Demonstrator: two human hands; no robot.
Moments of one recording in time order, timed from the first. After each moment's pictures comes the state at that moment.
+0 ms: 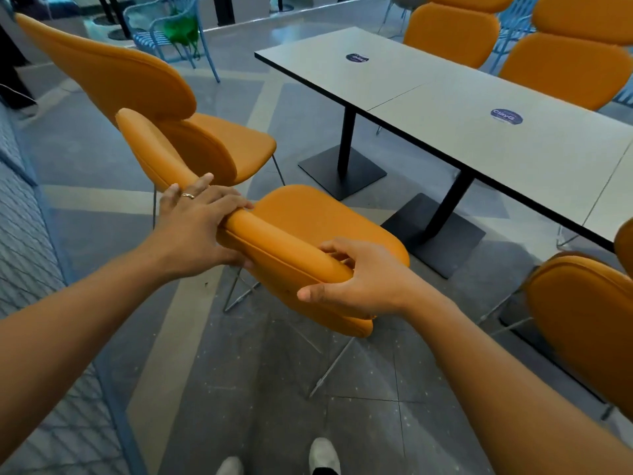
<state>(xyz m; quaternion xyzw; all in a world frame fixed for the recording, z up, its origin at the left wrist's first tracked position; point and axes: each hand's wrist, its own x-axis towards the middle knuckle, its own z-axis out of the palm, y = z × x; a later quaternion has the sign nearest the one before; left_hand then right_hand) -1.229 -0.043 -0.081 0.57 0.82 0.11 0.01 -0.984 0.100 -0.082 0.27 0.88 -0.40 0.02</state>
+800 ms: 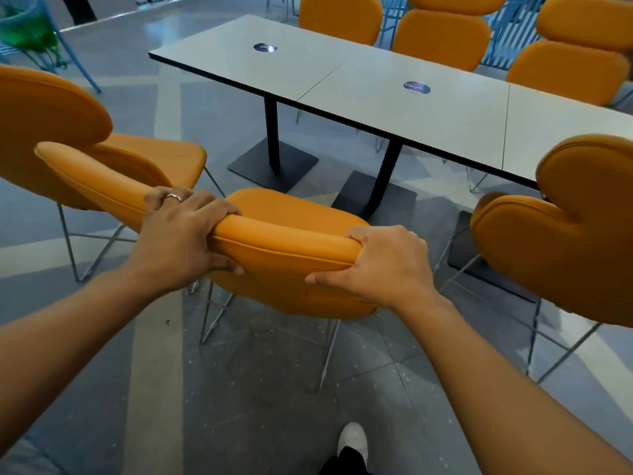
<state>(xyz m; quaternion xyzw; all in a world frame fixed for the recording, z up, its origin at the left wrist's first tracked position) -1.309 -0.021 -0.088 0.71 0.70 0.10 -0.06 -1.028 0.051 -0.087 0.50 0.86 -0.08 -0.12</state>
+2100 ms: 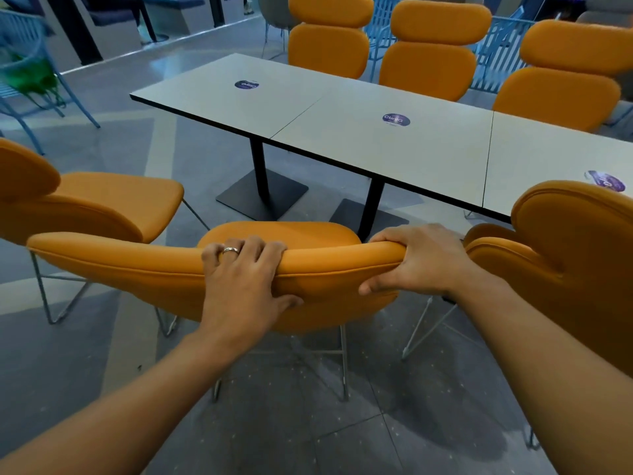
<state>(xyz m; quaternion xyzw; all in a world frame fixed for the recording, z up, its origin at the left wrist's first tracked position) -1.138 0.100 -0.096 0.65 0.74 0.15 -0.09 -0.897 0.239 -0.072 0.46 0.87 -0.16 -0.05</state>
